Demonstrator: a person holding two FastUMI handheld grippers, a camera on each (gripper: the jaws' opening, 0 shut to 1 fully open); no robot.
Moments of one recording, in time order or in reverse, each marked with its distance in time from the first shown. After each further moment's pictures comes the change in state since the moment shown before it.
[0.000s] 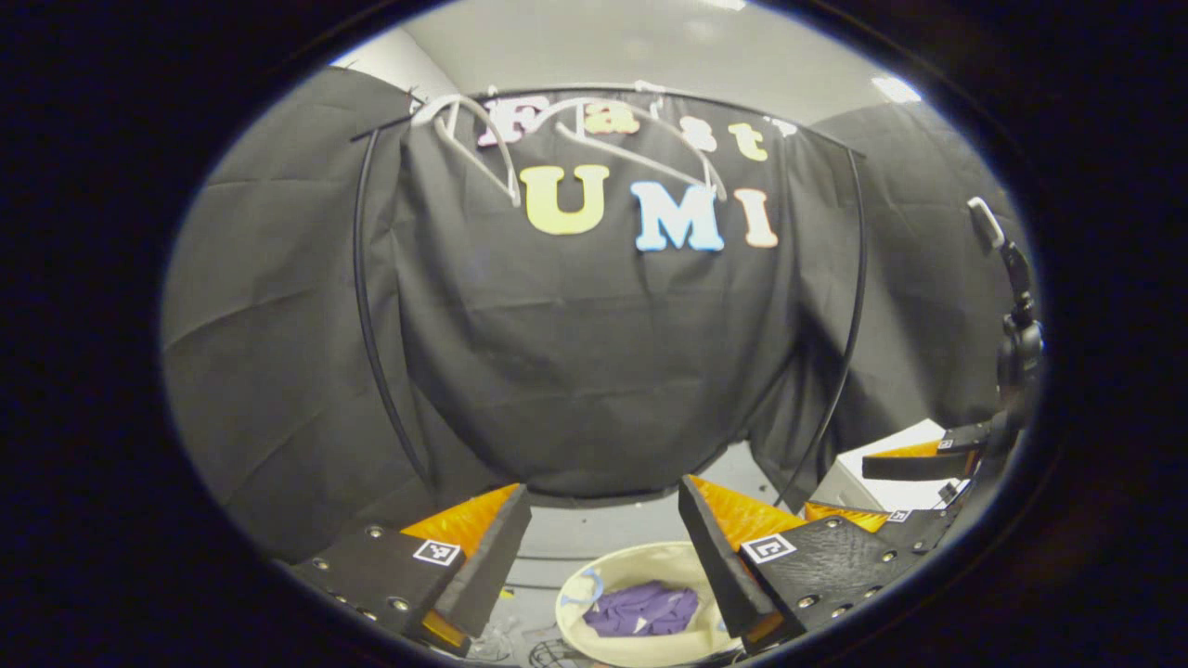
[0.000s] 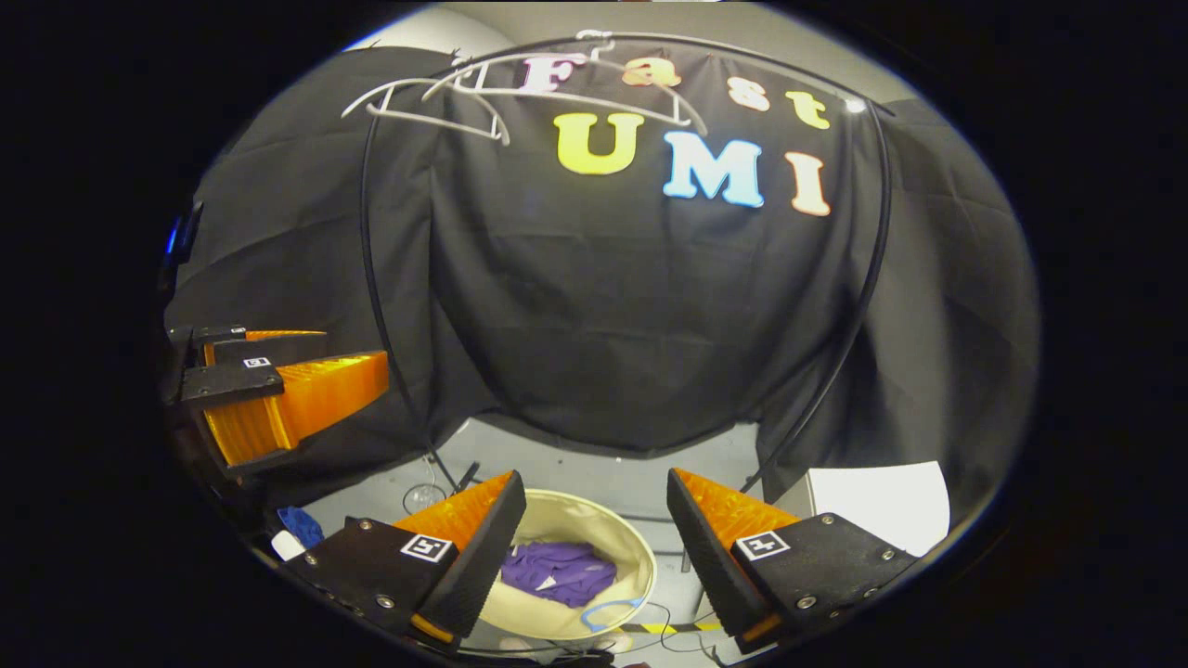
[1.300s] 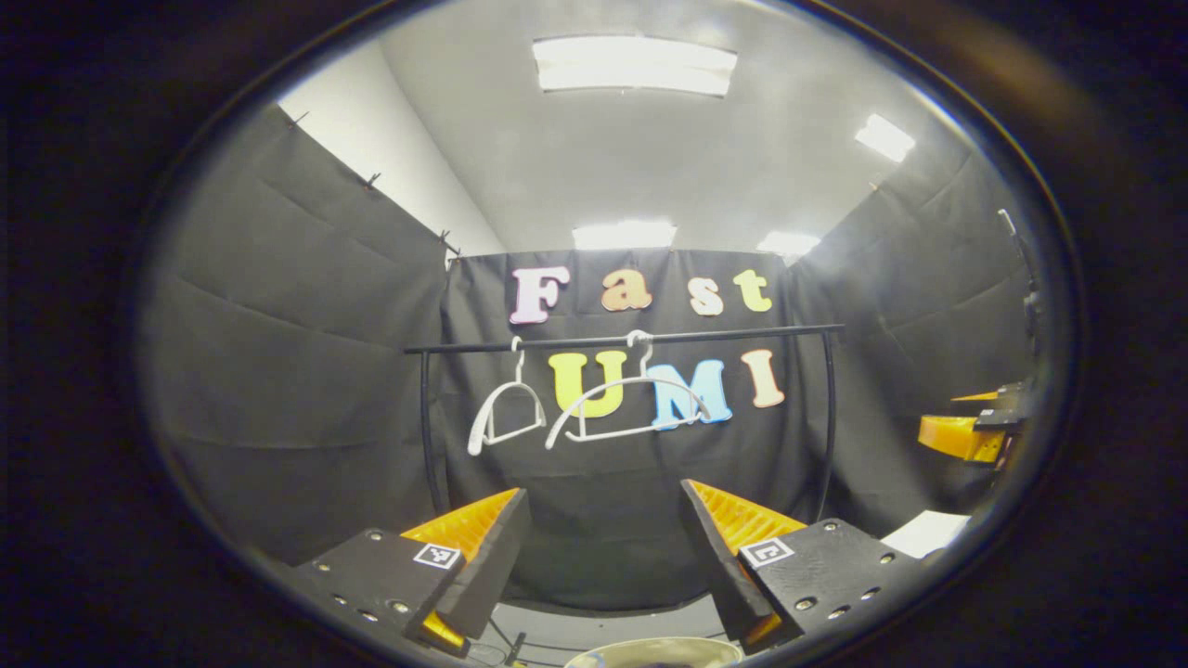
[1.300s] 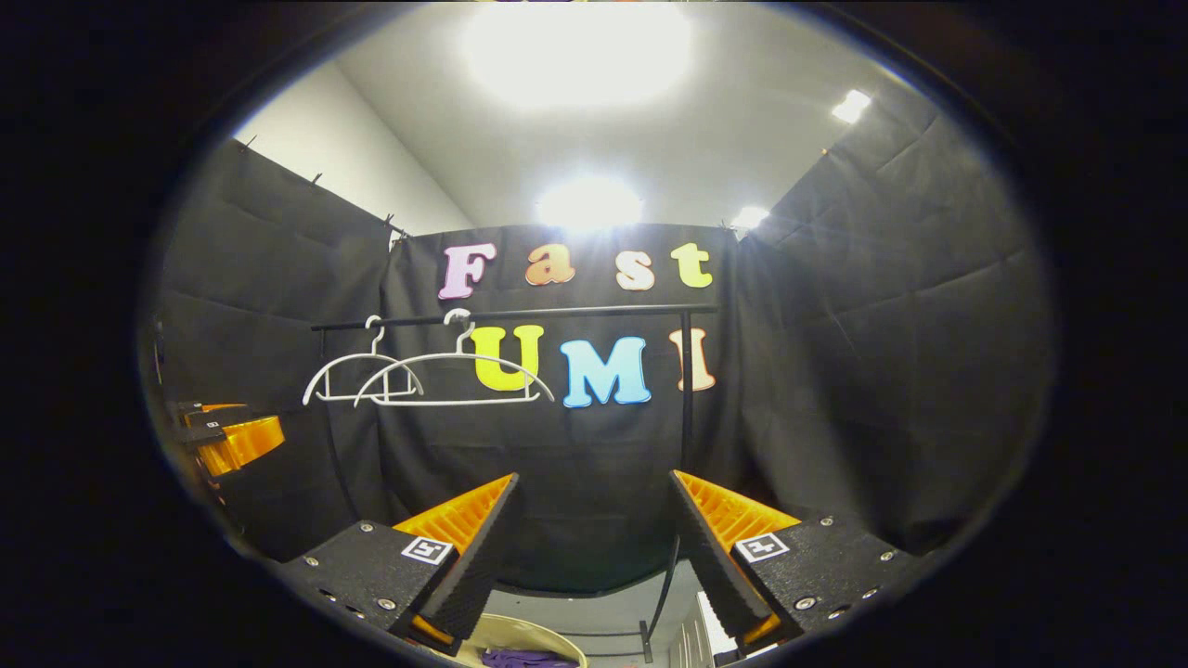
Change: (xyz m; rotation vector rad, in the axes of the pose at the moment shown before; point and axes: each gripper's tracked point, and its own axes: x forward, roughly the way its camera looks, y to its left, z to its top) left arm -0.201 -0.028 0.190 0.041 -0.463 0.135; right arm -0.228 -0.167 0.180 0.126 -0.562 -0.173
